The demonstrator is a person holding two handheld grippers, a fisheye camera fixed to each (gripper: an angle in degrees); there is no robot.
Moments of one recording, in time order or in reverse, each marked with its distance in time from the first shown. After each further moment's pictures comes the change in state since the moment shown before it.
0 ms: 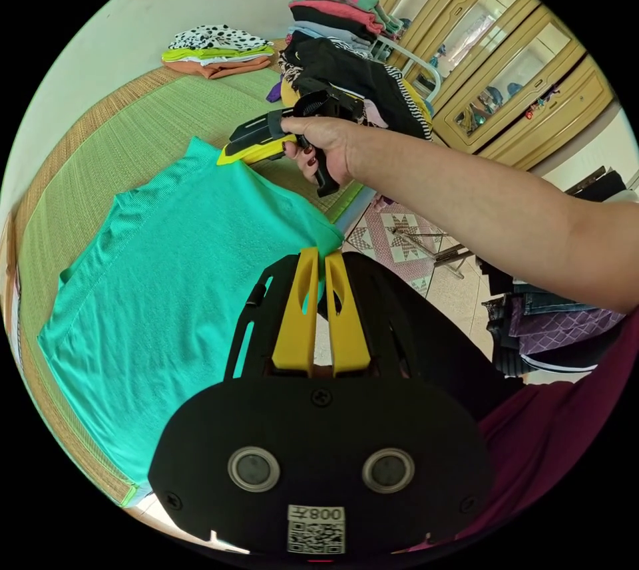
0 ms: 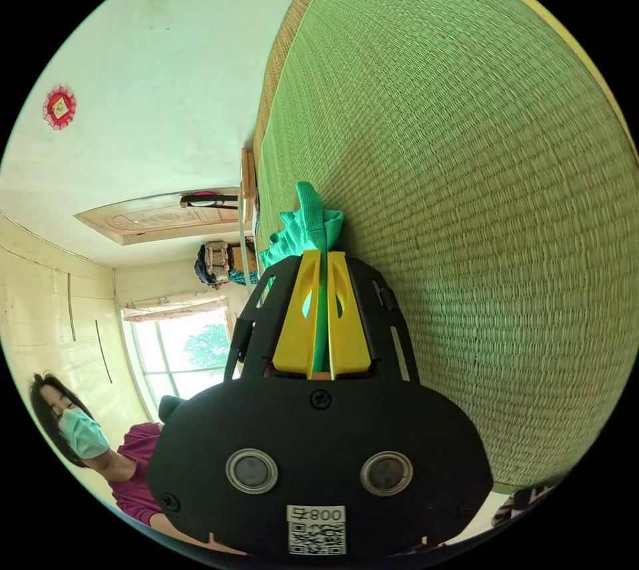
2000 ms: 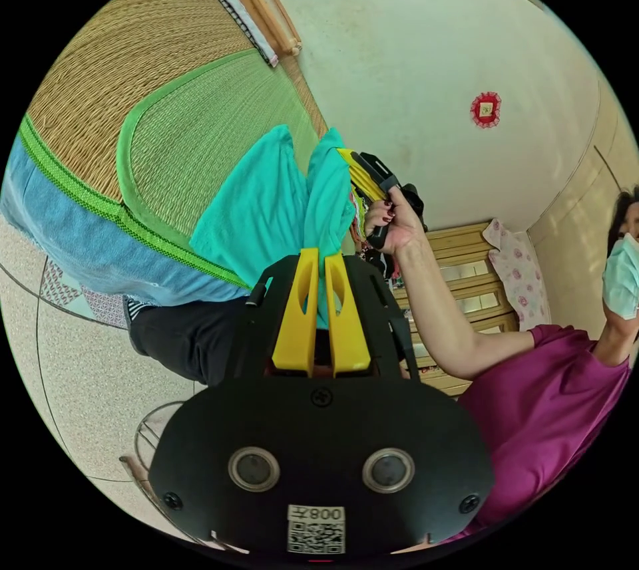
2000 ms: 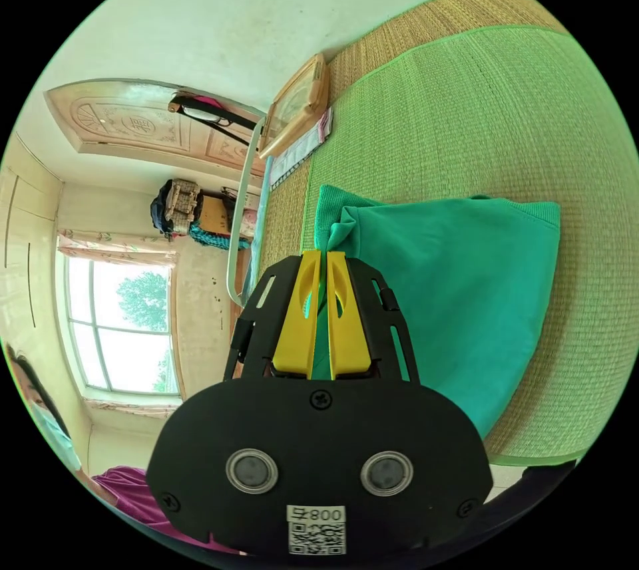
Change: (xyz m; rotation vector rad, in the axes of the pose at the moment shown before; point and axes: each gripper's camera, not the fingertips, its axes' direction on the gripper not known) left arm -0.391 0.617 -0.446 0.768 0.484 -0.942; right arm -0.353 0.085 0.534 -0.058 0.217 -0.306
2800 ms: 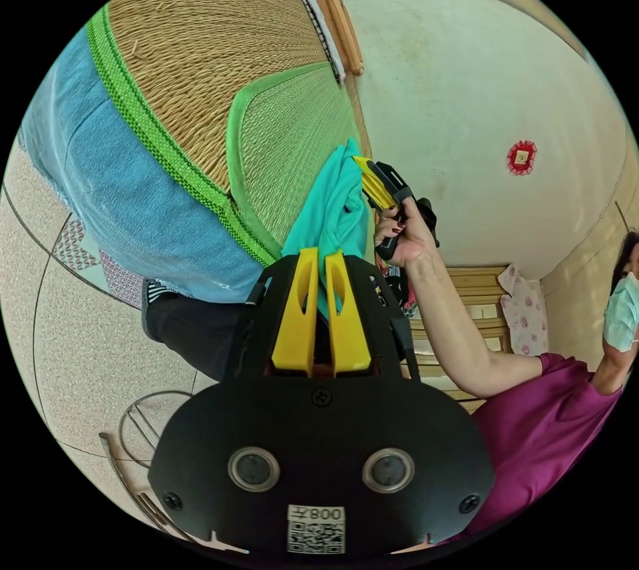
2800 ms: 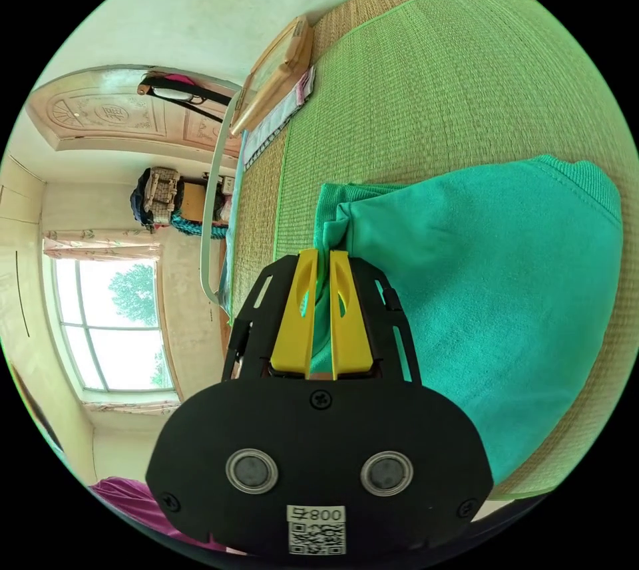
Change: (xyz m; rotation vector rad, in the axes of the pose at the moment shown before) left arm -0.066 -0.031 -0.100 0.074 -0.091 -0.189; right arm -0.003 -0.020 0.138 -0.106 0.061 0.008
